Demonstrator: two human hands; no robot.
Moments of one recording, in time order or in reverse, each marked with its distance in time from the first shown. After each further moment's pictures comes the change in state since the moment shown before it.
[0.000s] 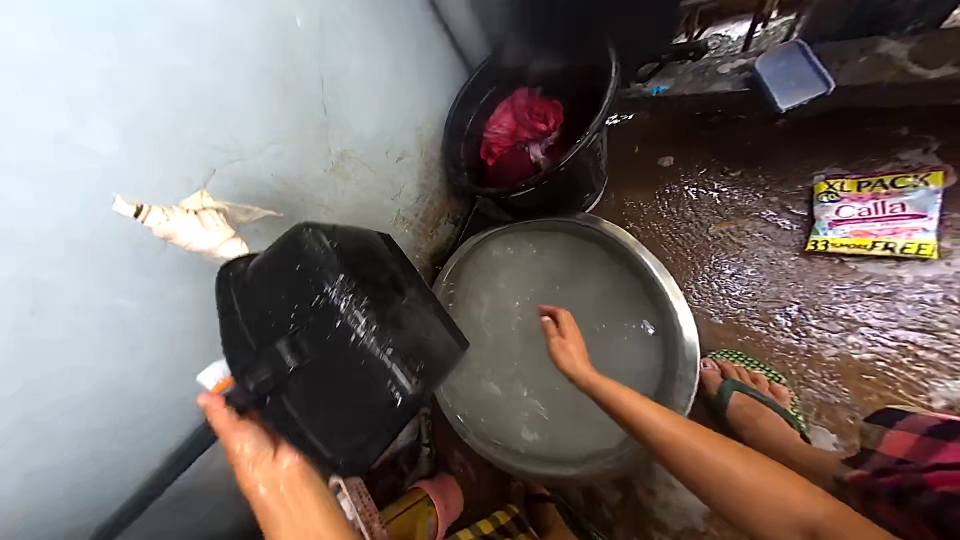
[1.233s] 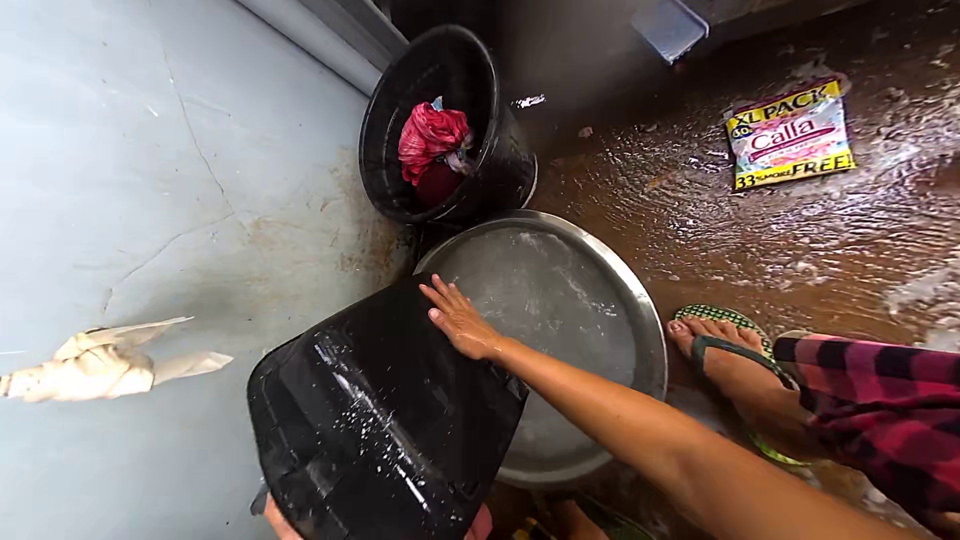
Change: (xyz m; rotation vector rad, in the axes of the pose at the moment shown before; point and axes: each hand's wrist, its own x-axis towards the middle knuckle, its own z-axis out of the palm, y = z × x) left_hand -0.151 -0.002 0.124 0.119 -0.250 -0.224; right_hand 0.066 -0.066 0.052 -0.017 -0.263 -0.287
